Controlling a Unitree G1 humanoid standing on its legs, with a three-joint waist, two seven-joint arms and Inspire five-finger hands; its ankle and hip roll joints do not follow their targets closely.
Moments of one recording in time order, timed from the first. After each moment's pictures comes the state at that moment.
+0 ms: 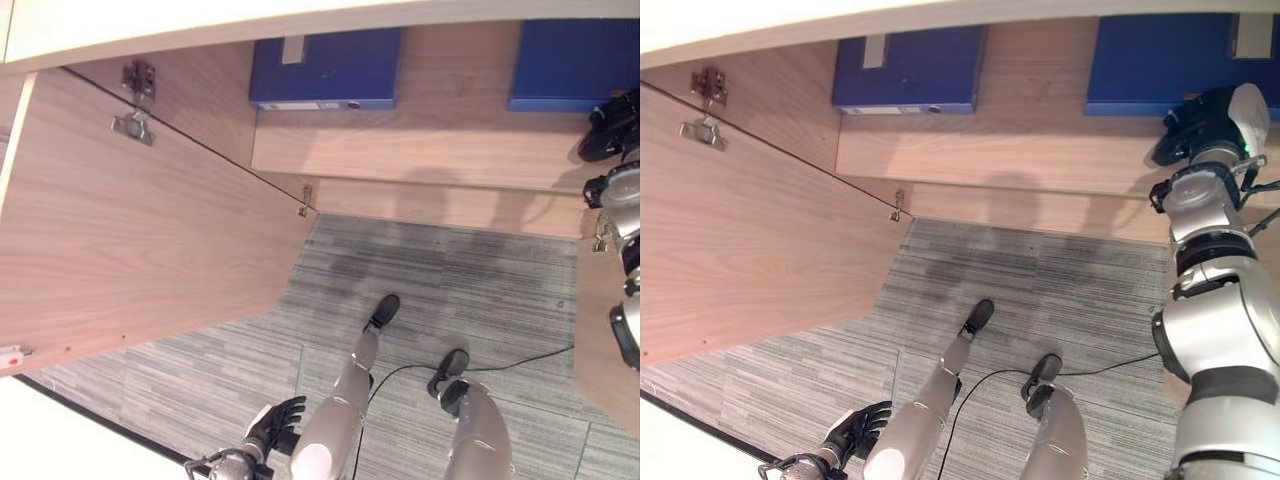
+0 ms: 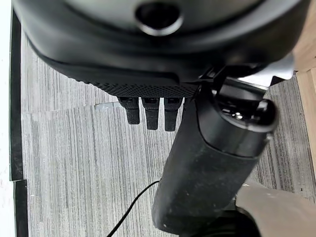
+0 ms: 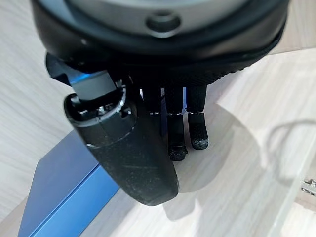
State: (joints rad) left arm 0.06 0.34 -0.47 0.85 -0.27 -0.18 -0.07; right arm -1.28 -0.83 0.58 1.31 0.16 -0.02 -0.38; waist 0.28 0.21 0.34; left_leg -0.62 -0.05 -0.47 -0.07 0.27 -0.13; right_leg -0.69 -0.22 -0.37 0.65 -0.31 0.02
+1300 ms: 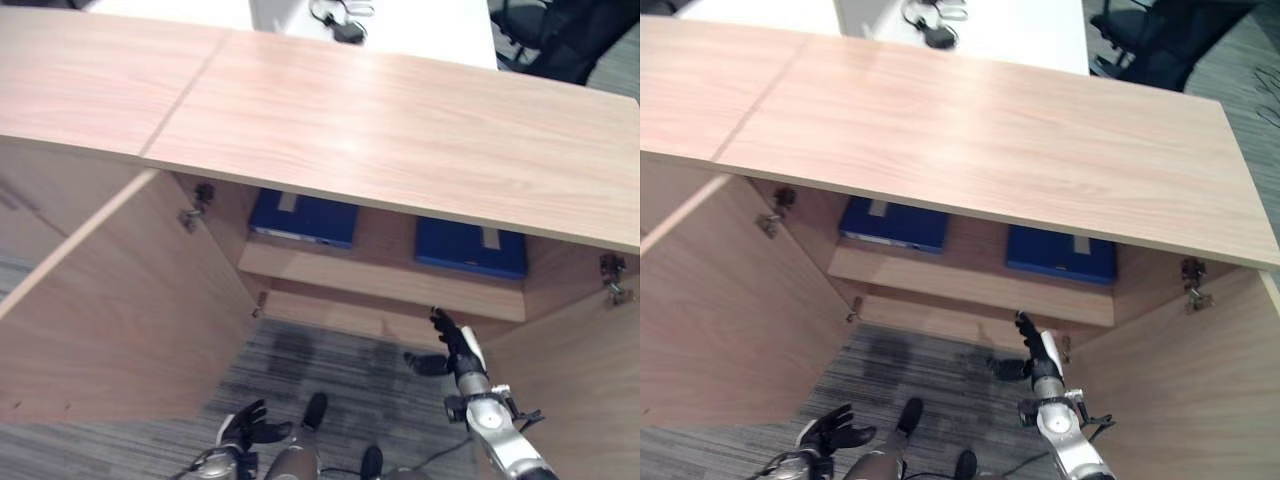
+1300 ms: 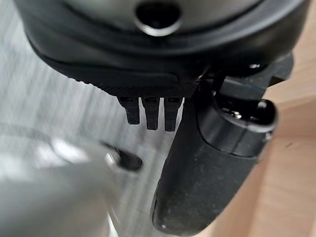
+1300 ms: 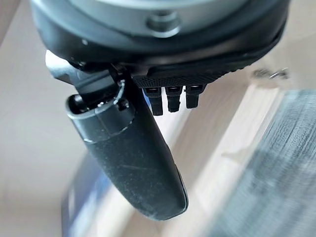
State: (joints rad) left arm -0.03 0.17 -0.12 1.06 -0.35 -0.11 0.01; right arm 0.01 -0.39 0.37 0.44 0.01 -0.12 -0.21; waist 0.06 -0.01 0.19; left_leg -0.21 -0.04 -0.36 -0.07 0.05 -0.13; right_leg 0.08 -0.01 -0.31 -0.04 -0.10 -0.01
